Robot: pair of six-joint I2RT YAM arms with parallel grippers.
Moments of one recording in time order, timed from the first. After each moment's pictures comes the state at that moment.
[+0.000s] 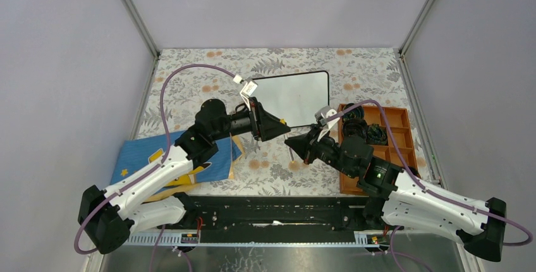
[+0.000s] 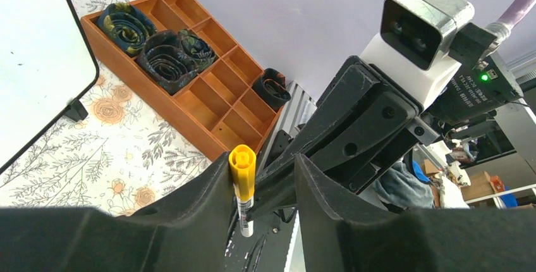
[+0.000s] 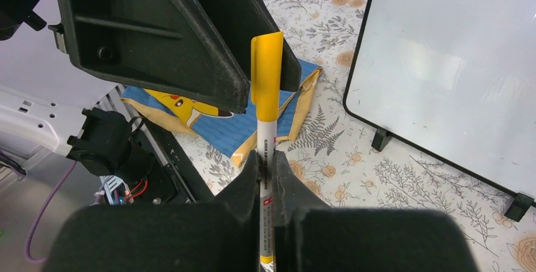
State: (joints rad) left arm -0.73 1.07 0.82 0.23 0.53 -0.69; right arm 1.05 0.76 0.62 0.05 0.13 0.33
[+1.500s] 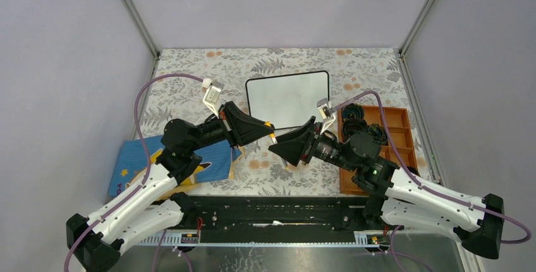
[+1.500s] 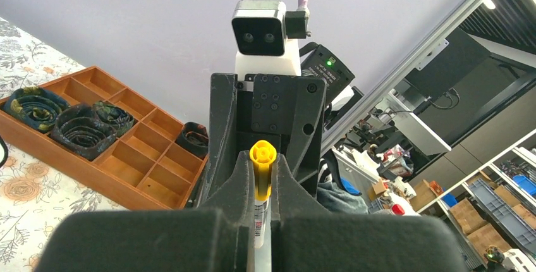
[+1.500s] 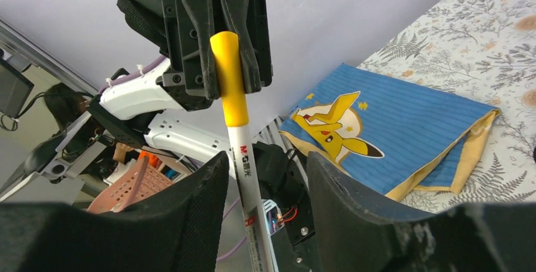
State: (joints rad) left arm -0.68 0.83 0.69 0.54 0.62 -0.91; right arm 1.05 0.81 0.66 0.32 -0.15 0.68
